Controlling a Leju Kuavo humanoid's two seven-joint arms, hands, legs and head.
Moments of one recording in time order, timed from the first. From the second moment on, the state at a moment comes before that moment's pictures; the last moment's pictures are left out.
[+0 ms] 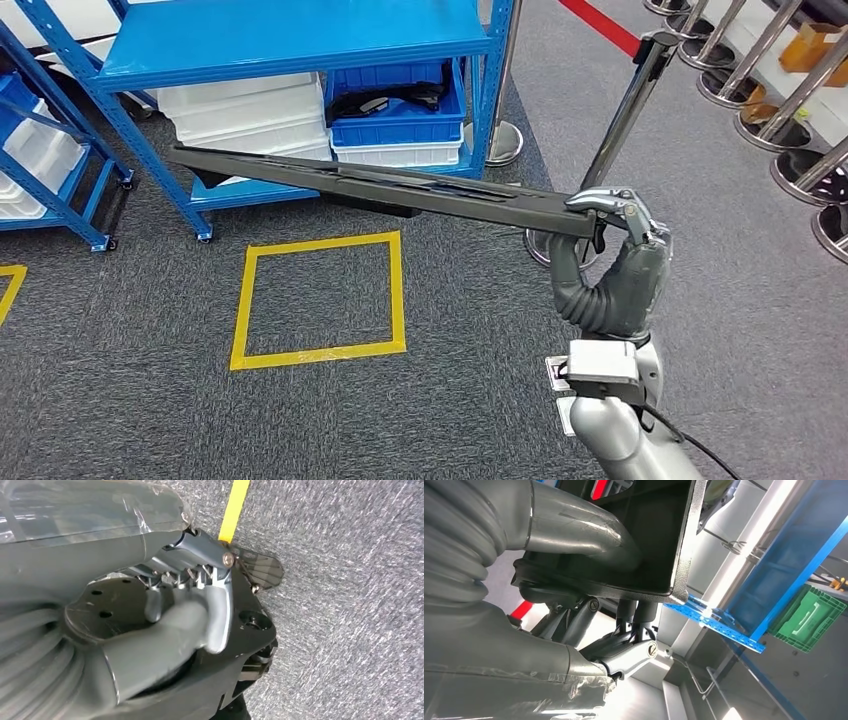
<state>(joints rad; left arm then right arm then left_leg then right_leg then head) -0.10 -0.06 -1.01 -0.23 1.43 0.10 -0.33 -0.10 -0.21 0.36 -2.07 0.43 -0.69 -0.14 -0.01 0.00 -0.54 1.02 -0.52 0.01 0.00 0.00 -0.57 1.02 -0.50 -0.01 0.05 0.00</state>
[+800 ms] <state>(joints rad) -0.10 -0.06 -1.01 -0.24 1.43 0.09 -0.33 -0.11 -0.21 0.36 -2.07 0.36 -0.69 -0.15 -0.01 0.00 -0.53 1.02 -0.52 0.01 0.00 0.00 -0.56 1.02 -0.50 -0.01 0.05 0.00</state>
